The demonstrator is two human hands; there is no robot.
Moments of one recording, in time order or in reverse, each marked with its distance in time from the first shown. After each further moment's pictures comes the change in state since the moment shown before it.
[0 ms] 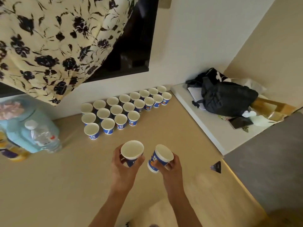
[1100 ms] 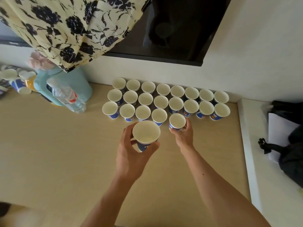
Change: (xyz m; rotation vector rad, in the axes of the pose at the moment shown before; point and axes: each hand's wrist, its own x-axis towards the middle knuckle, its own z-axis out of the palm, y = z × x) left_hand 0.098 0.030 0.128 0.136 0.466 -0.083; right_hand 0.359 0.051 0.072 -0.412 -0.507 -0.001
